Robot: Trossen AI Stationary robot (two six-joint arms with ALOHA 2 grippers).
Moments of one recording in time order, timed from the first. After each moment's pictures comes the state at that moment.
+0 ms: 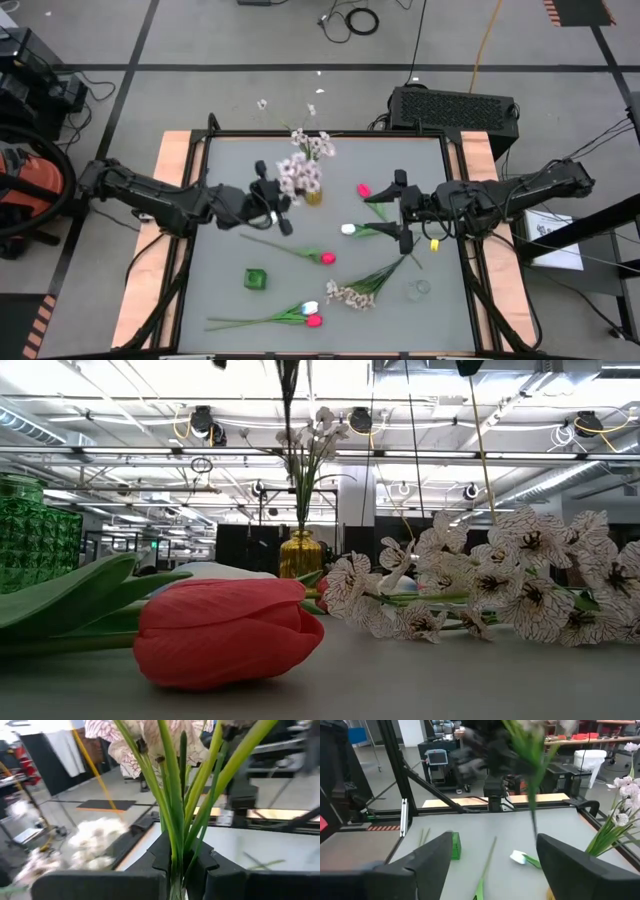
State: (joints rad) left arm -0.21 1.23 0.90 0.25 -0.64 0.13; right arm 0.25 0.99 0.86 -0.02 0.24 0.14
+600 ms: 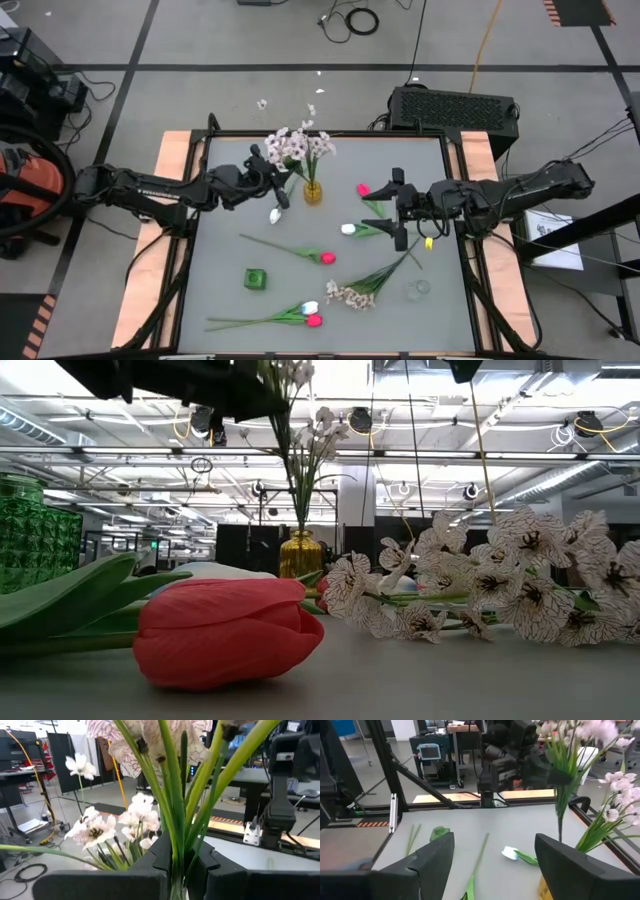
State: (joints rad) left arm 0.07 1.20 0.62 0.62 -0.42 0.06; right arm 0.21 1.02 0.86 -0.03 0.24 0.13
